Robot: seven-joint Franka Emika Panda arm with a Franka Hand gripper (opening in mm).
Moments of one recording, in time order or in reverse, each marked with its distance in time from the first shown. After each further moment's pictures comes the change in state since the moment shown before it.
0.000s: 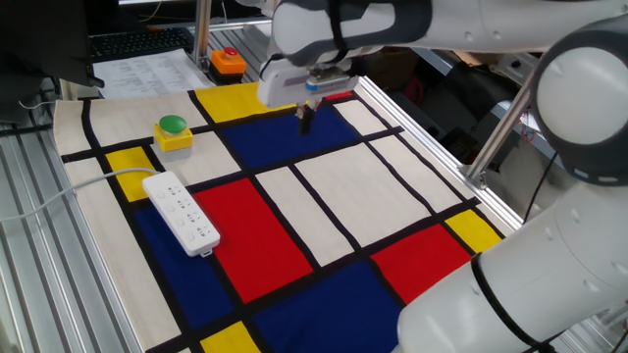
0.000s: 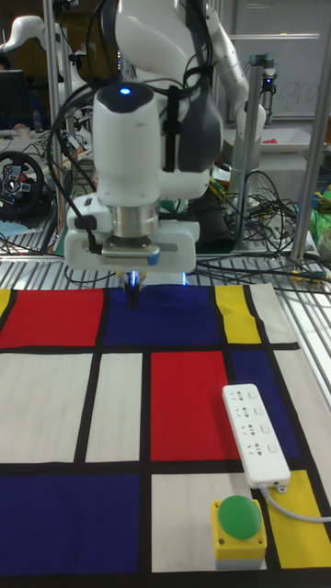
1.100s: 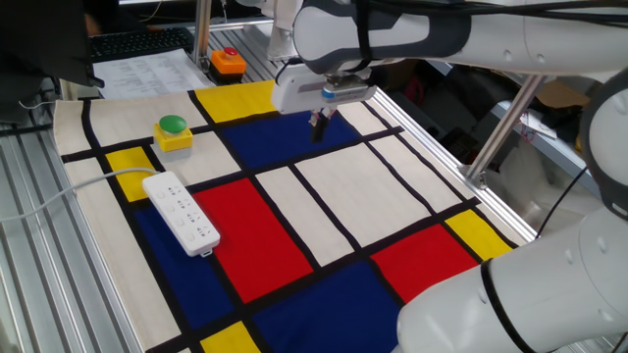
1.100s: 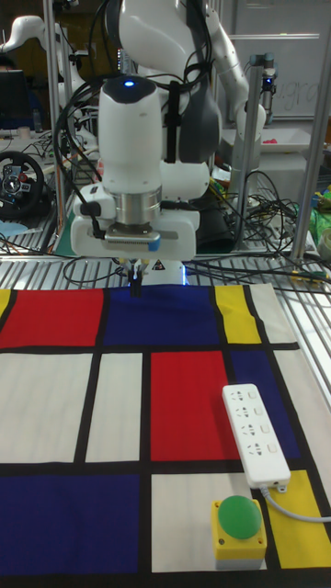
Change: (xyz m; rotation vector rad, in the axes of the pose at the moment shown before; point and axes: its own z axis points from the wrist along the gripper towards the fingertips) arm 0.038 0.002 -0.001 -0.011 -0.021 0.050
